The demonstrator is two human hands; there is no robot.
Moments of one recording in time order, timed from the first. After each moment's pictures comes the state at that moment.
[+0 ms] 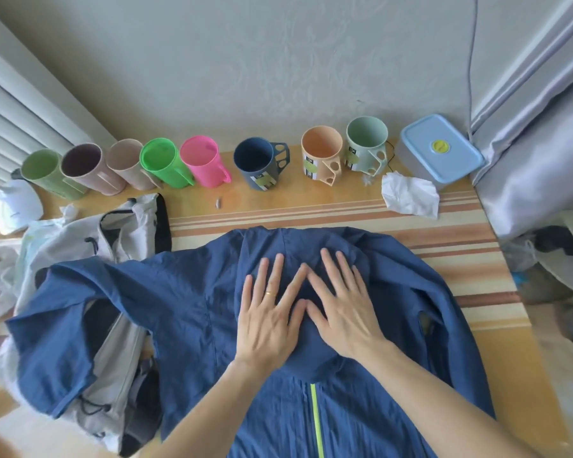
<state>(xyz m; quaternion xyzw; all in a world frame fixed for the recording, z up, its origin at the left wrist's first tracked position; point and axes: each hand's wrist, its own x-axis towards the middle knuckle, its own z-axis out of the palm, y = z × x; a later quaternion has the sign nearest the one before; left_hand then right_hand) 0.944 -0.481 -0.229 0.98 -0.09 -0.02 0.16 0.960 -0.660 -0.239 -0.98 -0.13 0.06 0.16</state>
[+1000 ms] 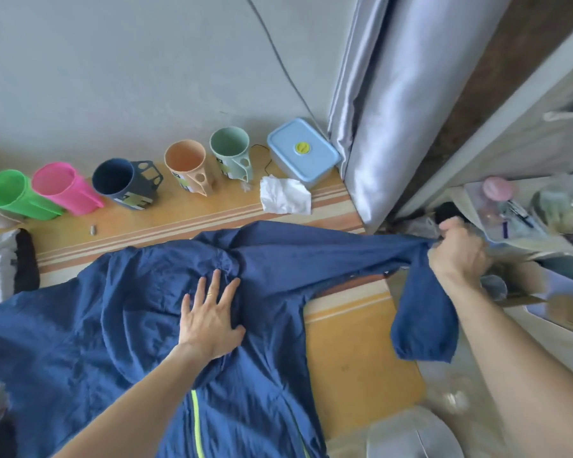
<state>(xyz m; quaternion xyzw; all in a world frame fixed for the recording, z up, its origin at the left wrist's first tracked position) 0.969 -0.612 -0.228 0.96 -0.09 -0.28 0.02 0.978 -1.028 -0.162 -0.91 0.40 0.00 0.11</state>
